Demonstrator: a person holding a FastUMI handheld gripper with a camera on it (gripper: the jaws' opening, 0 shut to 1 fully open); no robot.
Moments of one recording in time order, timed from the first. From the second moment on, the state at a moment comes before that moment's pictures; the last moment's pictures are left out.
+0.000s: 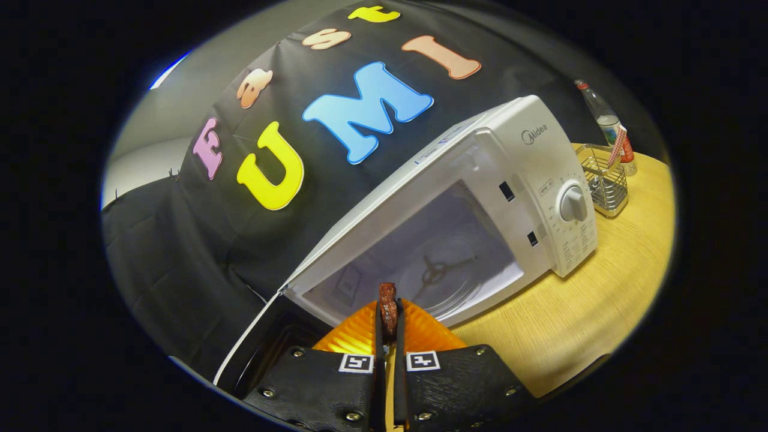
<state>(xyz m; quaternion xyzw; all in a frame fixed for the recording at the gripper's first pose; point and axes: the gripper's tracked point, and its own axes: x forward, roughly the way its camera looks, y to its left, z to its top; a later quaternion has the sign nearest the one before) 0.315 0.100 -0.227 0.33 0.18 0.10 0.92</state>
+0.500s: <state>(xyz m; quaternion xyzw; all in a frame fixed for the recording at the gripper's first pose) 0.359 0.107 -0.265 0.33 0.18 0.06 0.92</state>
